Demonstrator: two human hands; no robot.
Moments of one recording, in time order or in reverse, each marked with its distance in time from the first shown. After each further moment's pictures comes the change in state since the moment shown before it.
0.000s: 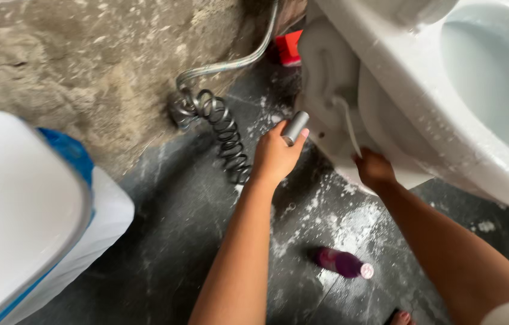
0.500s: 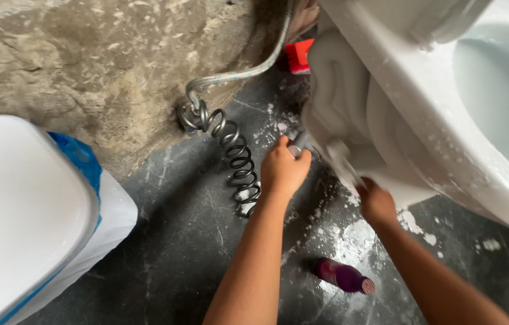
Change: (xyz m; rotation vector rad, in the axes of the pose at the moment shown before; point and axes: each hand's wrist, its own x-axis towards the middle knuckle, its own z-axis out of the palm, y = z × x) left_hand -0.009 0.005 0.010 0.147 -0.003 -0.267; right_hand -0.073 -0.025 0.004 0.135 0.046 0.171
